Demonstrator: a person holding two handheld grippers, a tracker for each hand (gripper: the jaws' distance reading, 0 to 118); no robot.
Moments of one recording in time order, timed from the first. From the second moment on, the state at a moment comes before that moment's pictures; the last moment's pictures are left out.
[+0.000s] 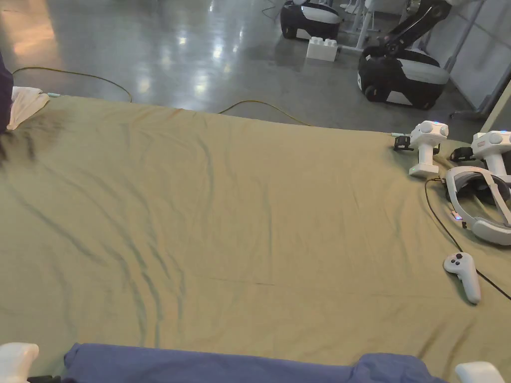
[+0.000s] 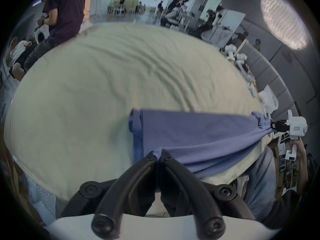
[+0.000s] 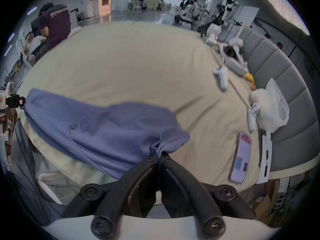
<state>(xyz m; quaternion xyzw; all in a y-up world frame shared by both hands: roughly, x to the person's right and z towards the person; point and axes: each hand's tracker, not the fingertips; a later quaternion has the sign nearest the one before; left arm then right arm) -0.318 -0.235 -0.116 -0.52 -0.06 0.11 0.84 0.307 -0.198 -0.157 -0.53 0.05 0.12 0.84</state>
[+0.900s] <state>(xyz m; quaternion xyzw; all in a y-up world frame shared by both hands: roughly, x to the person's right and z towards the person) -0.251 -0.163 -0.163 -0.29 -0.01 0.06 0.95 0.237 -0.114 -0.164 -0.23 -0.02 0.07 0.97</state>
